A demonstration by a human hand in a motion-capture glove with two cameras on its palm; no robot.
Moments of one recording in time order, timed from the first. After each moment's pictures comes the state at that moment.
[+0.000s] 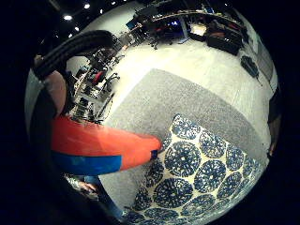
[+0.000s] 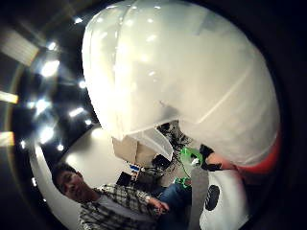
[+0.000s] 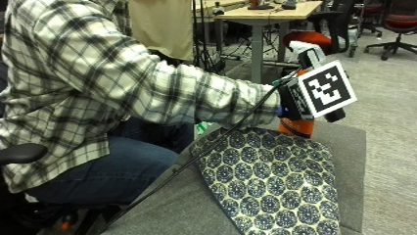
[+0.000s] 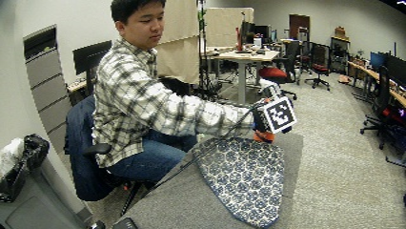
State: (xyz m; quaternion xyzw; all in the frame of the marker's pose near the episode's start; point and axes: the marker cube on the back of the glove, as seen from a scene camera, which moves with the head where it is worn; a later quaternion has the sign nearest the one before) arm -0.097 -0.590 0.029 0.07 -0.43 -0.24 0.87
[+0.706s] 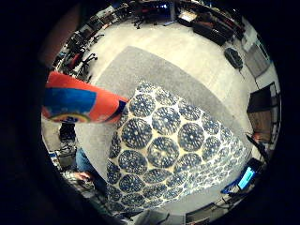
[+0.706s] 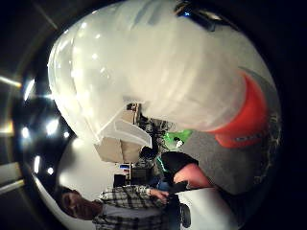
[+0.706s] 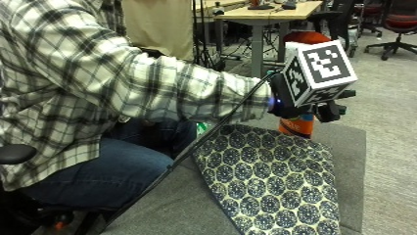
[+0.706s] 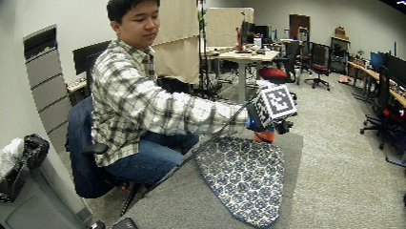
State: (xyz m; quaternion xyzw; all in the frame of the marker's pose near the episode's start) arm -0.063 -0.566 0.011 -0.03 -0.28 -0.20 0.94
